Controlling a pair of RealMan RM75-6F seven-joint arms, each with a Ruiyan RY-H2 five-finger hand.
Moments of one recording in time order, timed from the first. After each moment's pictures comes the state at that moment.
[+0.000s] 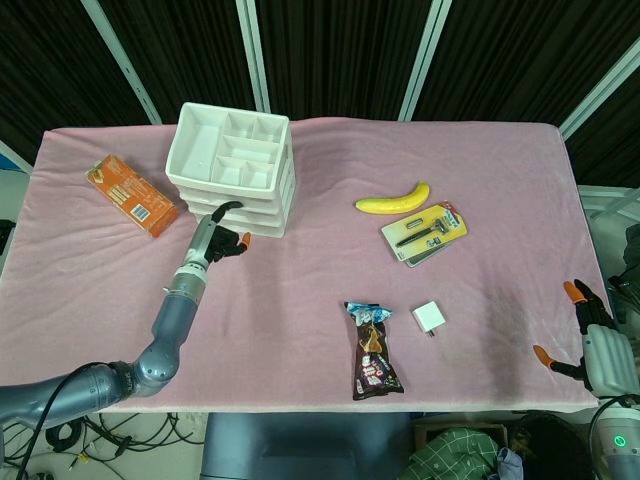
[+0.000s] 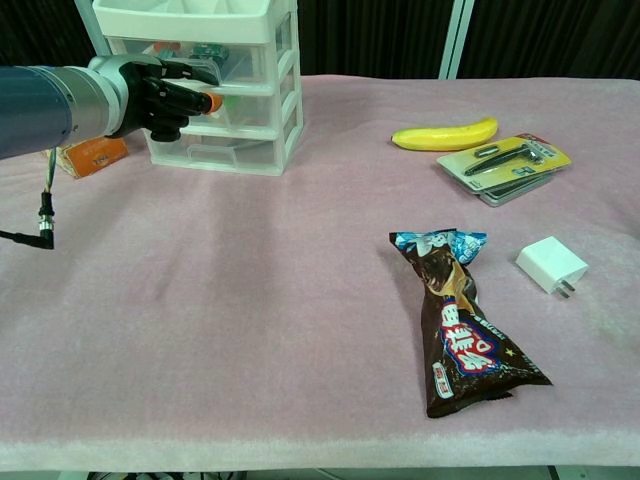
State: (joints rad) left arm -0.82 -1.62 -0.52 -1.47 0.47 0.89 -0.05; right arm 0.10 -1.06 0.09 -1.71 -1.33 1.30 0.21
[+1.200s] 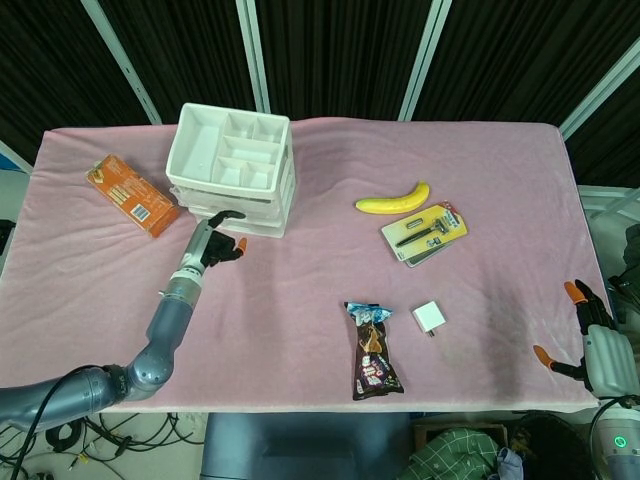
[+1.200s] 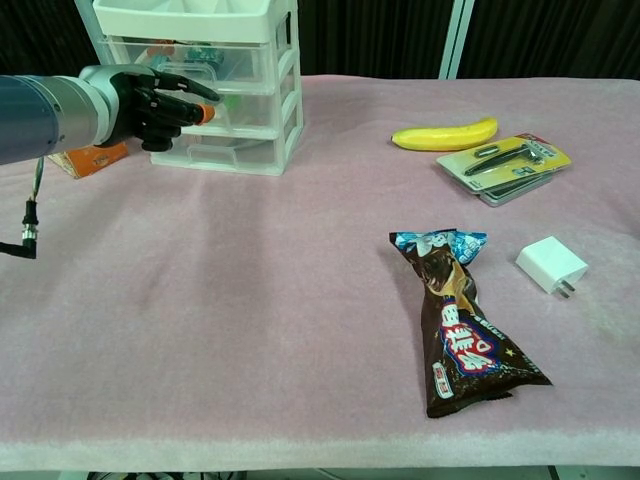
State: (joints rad) left arm -0.80 -1.60 -0.49 -1.50 0.47 0.88 -0.07; right arm 0.10 -1.06 0.10 -1.71 -1.32 1.30 0.22
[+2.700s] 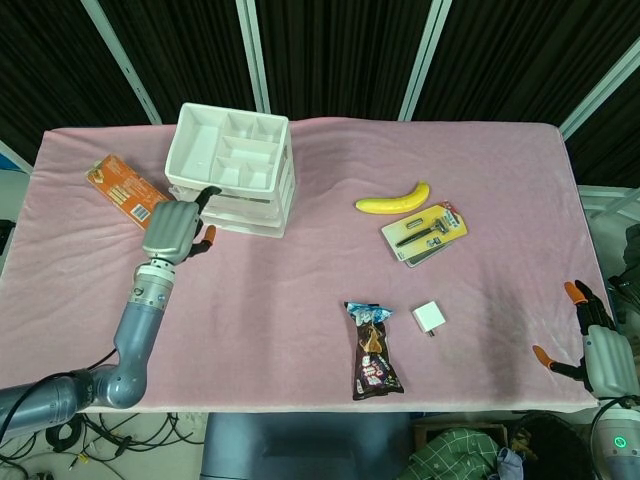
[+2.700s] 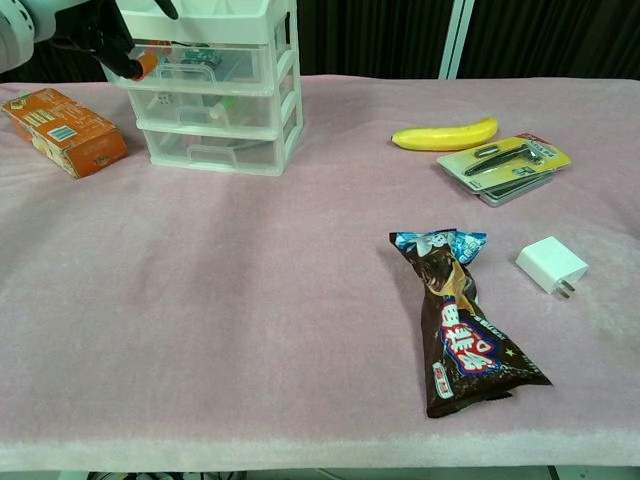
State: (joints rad) left arm -0.81 -1.45 -0.33 -1.61 0.83 1.15 0.53; right arm 0.10 -1.05 0.10 -1.72 -1.32 1.30 0.23
